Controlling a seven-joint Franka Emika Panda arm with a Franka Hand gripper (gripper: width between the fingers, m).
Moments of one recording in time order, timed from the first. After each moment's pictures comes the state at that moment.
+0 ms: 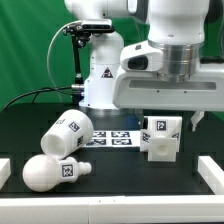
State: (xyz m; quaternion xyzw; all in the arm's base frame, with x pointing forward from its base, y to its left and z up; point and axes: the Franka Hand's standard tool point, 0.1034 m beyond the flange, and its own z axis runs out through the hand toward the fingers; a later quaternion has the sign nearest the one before) arm 0.536 0.085 0.084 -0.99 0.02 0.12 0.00
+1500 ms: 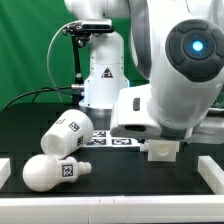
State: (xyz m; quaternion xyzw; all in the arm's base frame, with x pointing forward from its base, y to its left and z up) arm 0.498 0.079 0.042 -0.90 0.07 0.42 0.01
